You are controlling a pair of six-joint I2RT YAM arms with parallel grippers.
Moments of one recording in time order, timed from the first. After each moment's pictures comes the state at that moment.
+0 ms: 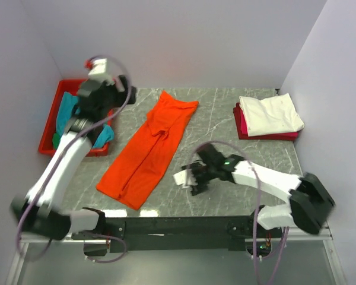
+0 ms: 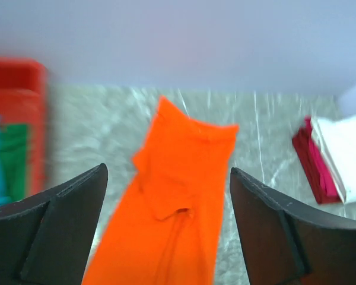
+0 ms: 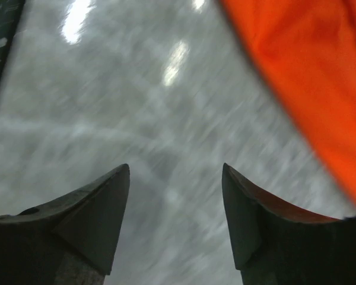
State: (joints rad) left arm -0.27 1.38 1.37 -0.22 -0.02 -0.32; right arm 0.72 1.24 0.71 -0.49 -0.55 -1.09
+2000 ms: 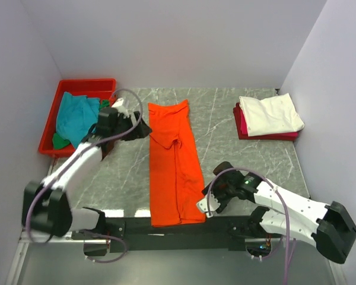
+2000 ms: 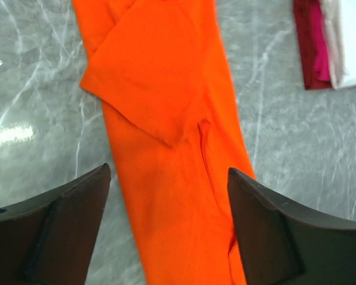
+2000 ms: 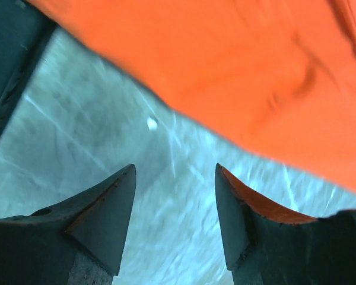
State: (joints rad) left arm -0.27 1.25 0.89 -0.14 0.26 -0.45; right arm 0.82 0.97 0.49 -0.66 -0.29 -1.46
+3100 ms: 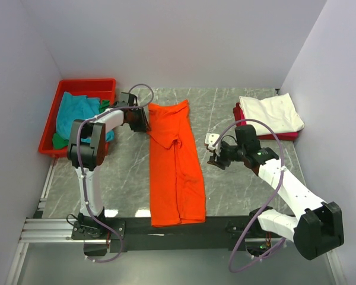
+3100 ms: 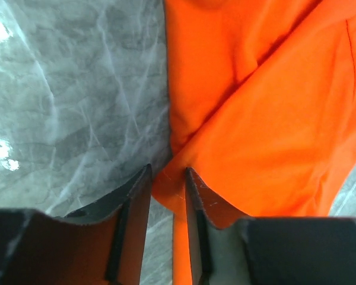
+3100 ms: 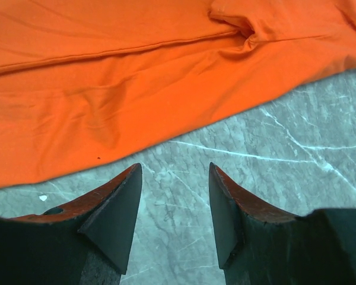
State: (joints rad) left arm -0.20 2.11 1.49 -0.35 0.28 -0.45; right arm 0.34 1.09 0.76 -0.44 -0.65 -0.82
